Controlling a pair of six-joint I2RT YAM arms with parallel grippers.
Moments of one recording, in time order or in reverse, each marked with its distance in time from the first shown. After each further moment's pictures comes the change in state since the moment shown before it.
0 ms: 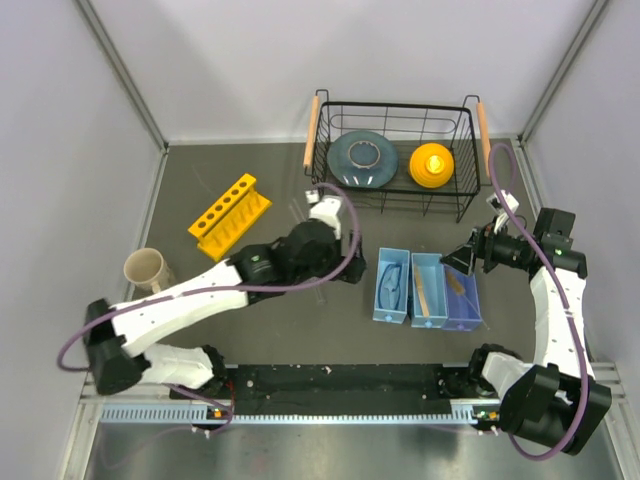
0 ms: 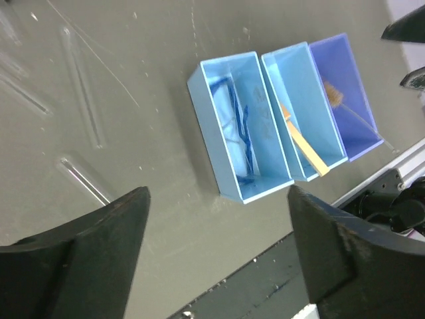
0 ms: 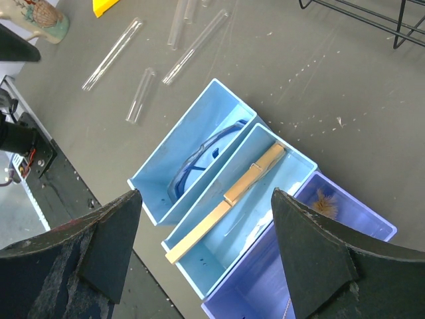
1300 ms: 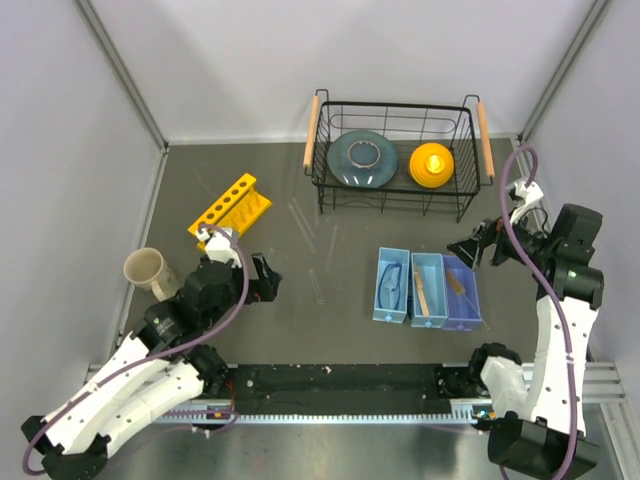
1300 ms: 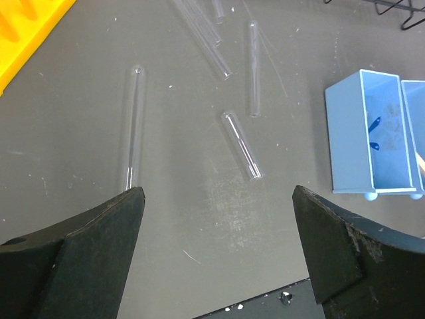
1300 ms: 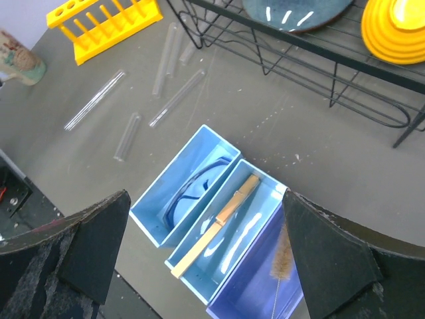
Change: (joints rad) left arm 0.312 -0.798 -0.501 -0.156 -0.057 0.073; right arm -0.007 -0.184 0.138 0.013 0.113 0.162
